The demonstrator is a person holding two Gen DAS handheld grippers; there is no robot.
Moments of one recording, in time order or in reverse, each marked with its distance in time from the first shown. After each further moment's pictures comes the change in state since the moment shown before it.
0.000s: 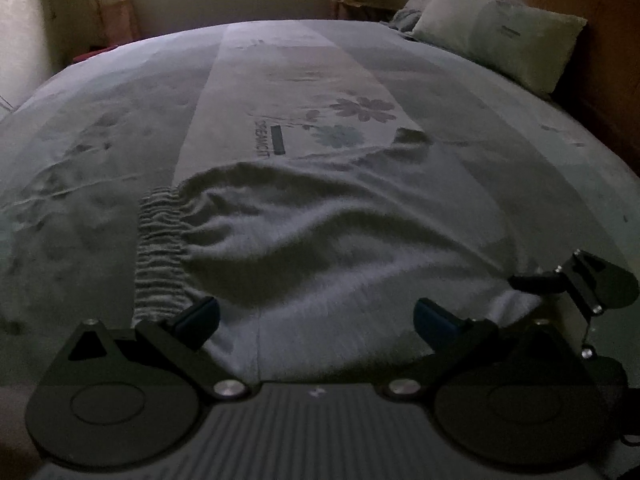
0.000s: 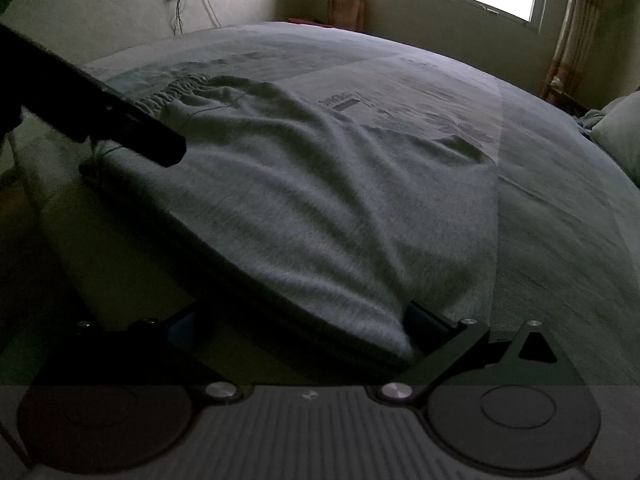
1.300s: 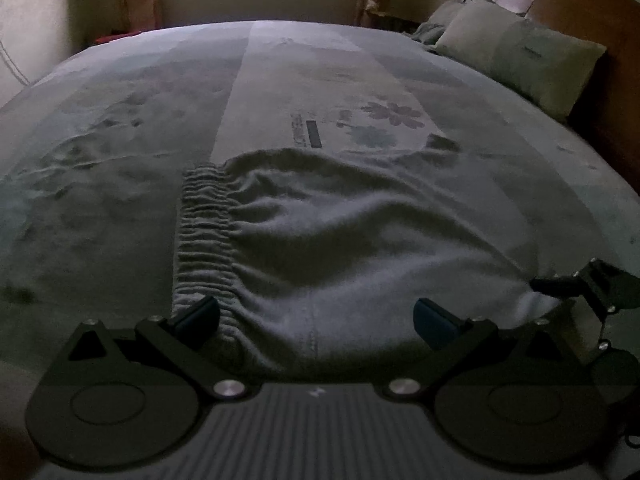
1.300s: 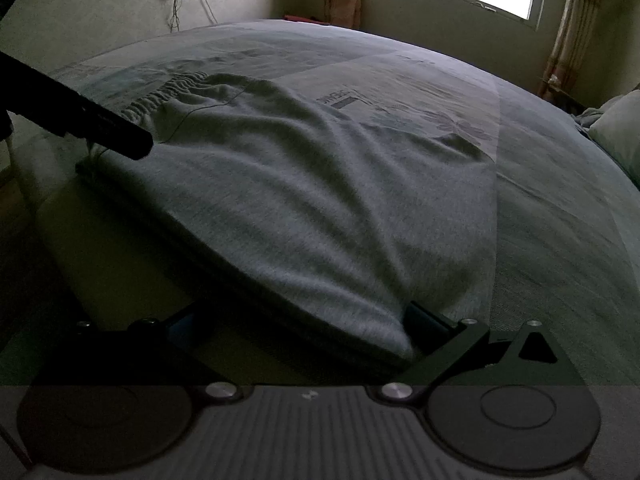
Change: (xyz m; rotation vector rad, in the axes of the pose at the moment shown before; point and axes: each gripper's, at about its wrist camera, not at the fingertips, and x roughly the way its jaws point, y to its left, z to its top) left arm -0.011 0.034 -0.017 -0.087 -0.023 0.005; right arm 0.000 0.001 0.000 0.001 0.007 -0.009
